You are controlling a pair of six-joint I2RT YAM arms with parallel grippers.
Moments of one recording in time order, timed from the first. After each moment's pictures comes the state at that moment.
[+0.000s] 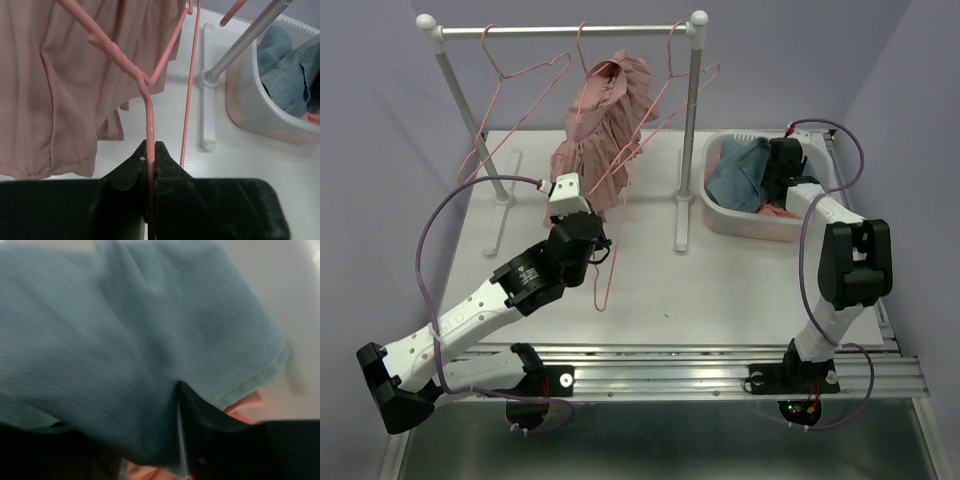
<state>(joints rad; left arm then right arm) -0.91 0.96 0.98 -0.45 -0.74 -0.63 0.09 1.76 1.29 -0.10 0.50 0.21</state>
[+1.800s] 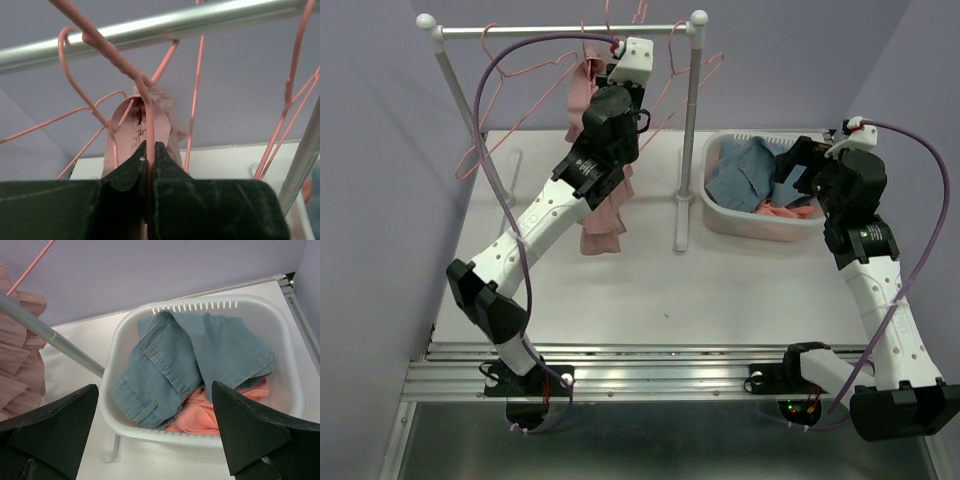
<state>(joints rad) -0.73 1.62 1.81 -0.02 -0.73 0.29 0.07 1.03 1.16 -0.29 0.06 0.28</state>
